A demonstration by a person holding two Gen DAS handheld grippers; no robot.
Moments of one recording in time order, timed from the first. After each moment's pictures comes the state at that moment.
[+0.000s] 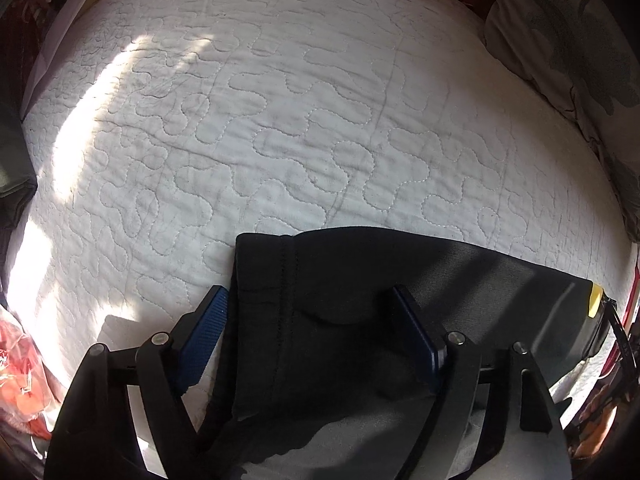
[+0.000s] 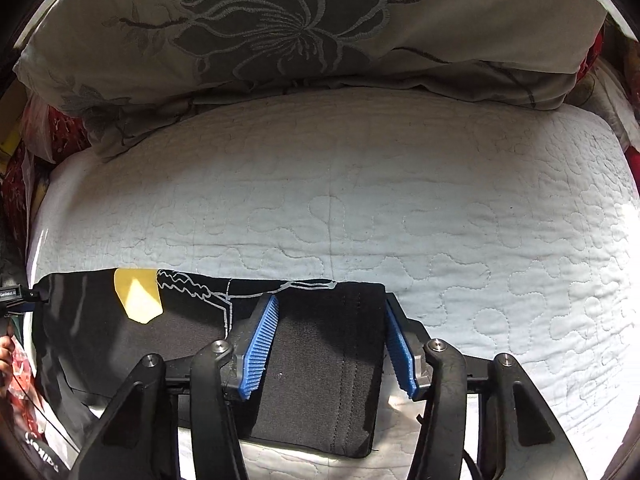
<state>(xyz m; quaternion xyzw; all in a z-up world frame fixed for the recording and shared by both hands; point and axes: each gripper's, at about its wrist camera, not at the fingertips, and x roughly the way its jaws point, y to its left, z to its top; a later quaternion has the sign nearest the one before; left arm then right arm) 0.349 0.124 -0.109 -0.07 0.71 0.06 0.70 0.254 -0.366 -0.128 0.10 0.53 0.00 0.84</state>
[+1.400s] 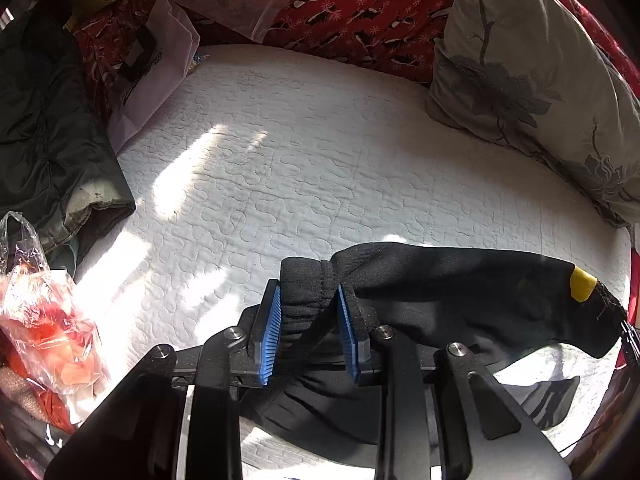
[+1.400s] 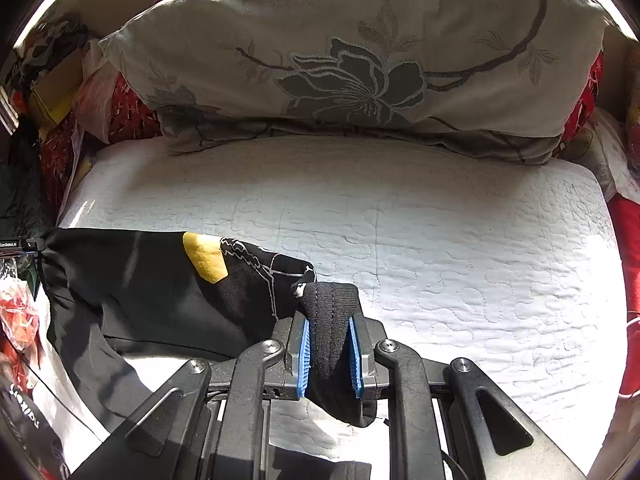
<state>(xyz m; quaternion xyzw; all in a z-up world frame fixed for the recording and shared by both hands) 0.241 0.146 0.006 -0.03 0.59 0.08 0.80 0.163 -0.331 -0.059 0.05 0.46 0.05 0.88</state>
